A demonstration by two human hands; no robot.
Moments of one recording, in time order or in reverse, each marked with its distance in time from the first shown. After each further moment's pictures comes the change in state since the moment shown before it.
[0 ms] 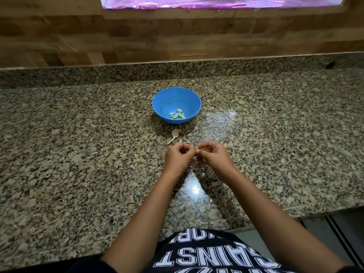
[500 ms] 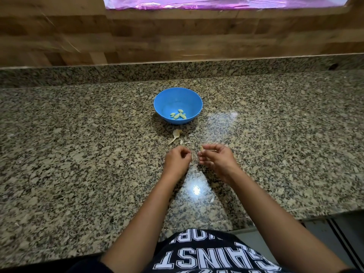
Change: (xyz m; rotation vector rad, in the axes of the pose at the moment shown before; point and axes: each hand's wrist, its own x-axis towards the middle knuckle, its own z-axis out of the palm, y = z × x) left_hand -0.002 -0.002 -0.005 0.297 -0.030 0.029; right_hand 0.007 0.006 -0.011 0.215 0.054 0.132
